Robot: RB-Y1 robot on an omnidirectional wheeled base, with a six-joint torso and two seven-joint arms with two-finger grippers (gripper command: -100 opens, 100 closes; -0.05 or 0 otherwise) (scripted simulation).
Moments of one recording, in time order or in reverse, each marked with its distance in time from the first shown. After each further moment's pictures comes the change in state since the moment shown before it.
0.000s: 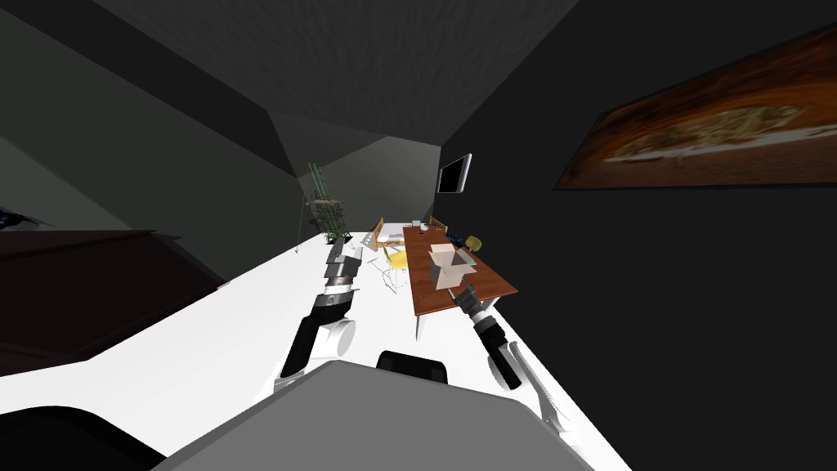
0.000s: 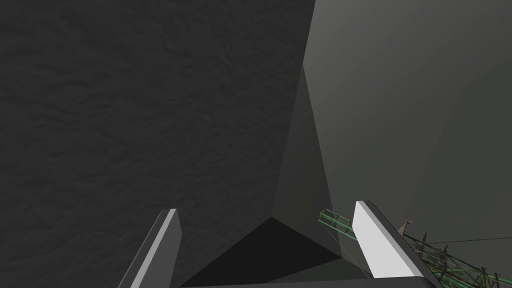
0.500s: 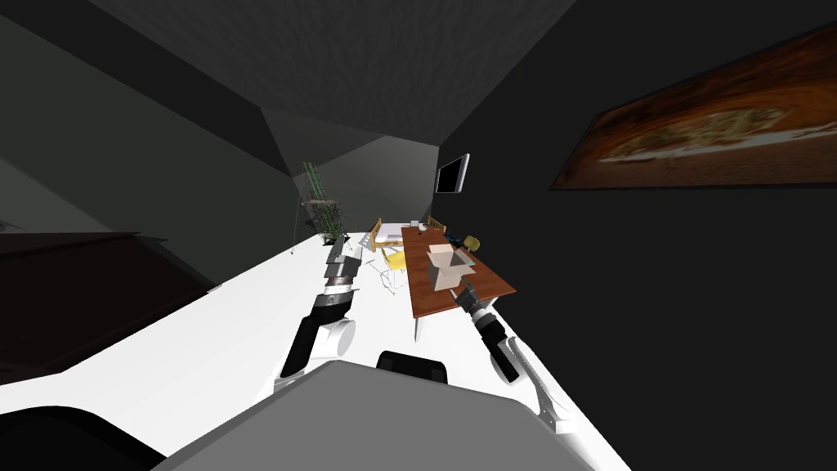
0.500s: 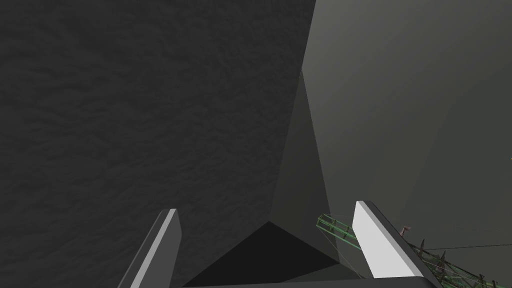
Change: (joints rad) left arm 0.000 0.000 0.000 0.000 0.000 0.000 0.000; right arm -0.040 -0.040 0.004 0.039 0.078 0.029 0.117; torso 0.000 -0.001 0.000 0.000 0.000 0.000
